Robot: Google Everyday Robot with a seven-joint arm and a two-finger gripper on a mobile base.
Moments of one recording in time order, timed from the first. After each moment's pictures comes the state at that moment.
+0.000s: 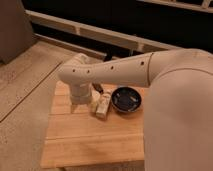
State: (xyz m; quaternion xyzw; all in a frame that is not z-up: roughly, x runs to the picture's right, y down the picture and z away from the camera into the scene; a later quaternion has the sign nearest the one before) arm -0.109 0.103 0.703 -0.26 0.23 0.64 0.68
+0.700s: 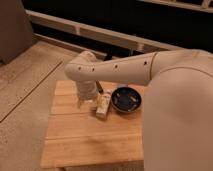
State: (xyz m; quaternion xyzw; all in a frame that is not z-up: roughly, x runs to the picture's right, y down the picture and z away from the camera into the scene) arm -0.073 0.066 0.731 -0.22 0.22 0.65 0.70
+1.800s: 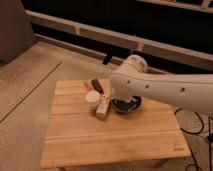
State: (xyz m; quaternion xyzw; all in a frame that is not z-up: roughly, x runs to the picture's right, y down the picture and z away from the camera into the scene) arm 0.071 0.046 0.677 -0.13 0.10 0.75 0.65
